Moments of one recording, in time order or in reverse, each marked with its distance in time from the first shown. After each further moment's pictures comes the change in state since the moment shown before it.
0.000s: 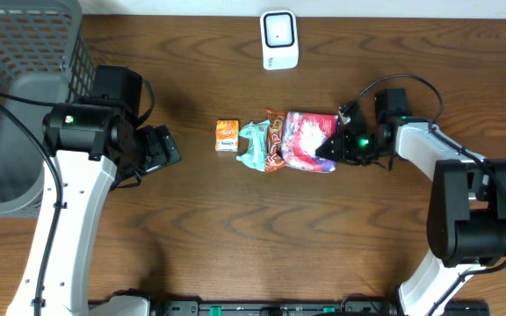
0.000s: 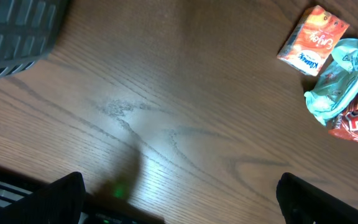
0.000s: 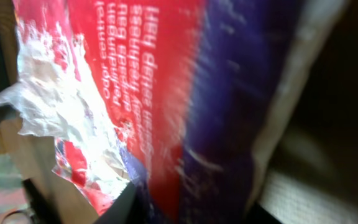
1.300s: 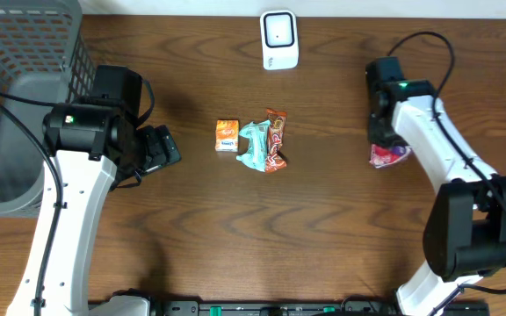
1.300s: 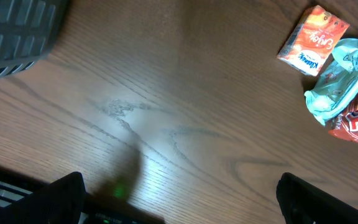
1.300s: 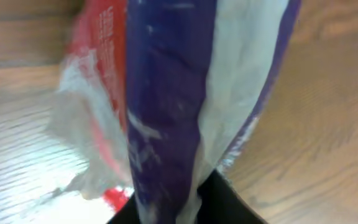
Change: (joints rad) left arm 0.000 0.000 0.000 0.000 0.000 0.000; right arm 0.131 -0.059 0.294 -0.437 1.201 0.145
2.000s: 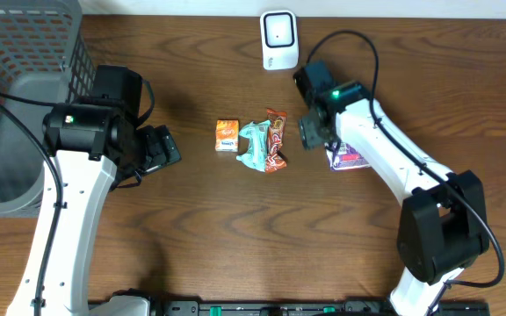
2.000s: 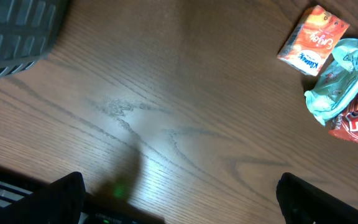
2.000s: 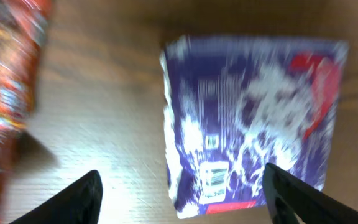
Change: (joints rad) left arm 0.000 0.000 0.000 0.000 -0.001 0.000; right arm 0.266 0.043 0.117 0.019 -0.212 0.005
